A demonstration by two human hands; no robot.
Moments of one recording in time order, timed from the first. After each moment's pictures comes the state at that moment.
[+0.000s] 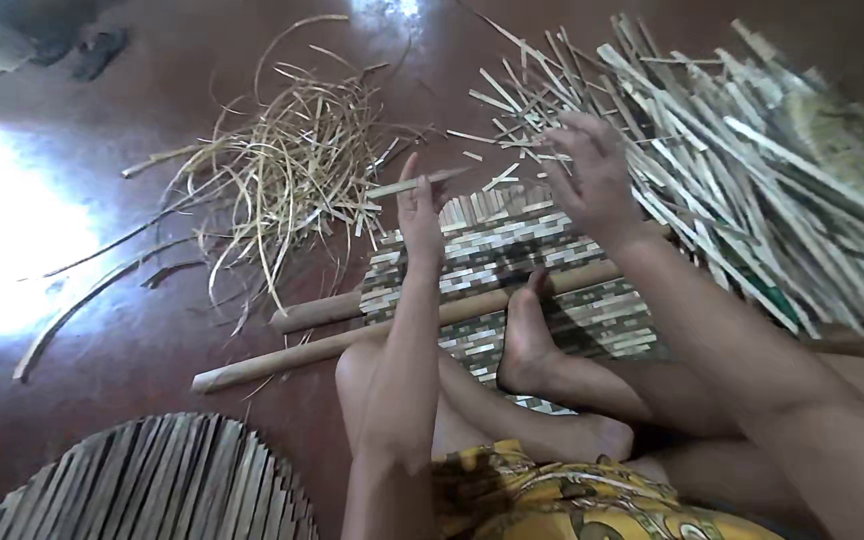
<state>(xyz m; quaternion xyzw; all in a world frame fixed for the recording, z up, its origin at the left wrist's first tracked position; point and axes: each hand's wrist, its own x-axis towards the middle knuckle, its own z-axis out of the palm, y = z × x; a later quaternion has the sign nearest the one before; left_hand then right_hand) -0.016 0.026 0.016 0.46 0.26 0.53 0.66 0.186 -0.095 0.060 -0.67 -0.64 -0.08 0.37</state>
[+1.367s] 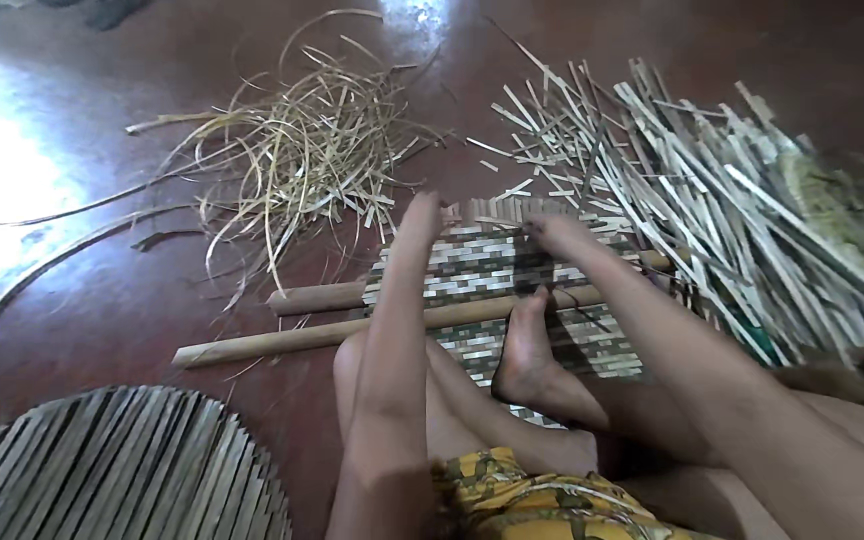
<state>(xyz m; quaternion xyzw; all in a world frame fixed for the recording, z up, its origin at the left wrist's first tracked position) -0.050 0.086 0.007 0.85 0.42 0.05 0.32 0.183 -0.056 -0.004 -0.79 -0.57 0.22 0.01</state>
